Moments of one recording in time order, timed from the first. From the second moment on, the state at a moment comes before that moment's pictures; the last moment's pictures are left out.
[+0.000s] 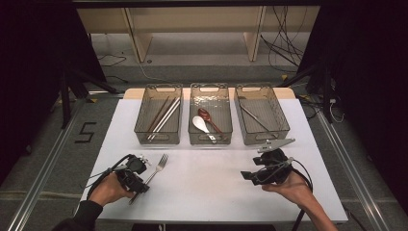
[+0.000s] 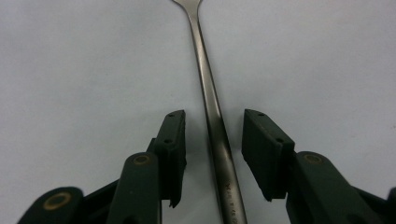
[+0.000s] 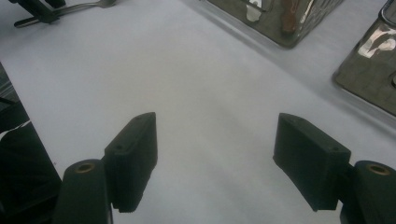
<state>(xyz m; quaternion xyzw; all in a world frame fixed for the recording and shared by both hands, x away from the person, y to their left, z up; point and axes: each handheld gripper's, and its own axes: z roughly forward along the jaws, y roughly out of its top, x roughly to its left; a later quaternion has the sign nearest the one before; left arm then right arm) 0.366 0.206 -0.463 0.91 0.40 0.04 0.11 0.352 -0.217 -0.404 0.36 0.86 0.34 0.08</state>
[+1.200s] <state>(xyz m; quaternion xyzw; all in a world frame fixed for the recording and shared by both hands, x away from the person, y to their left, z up) 0.362 0.198 -0.454 0.92 0.36 0.03 0.16 0.352 -0.214 -0.406 0.35 0.87 0.34 0.07</state>
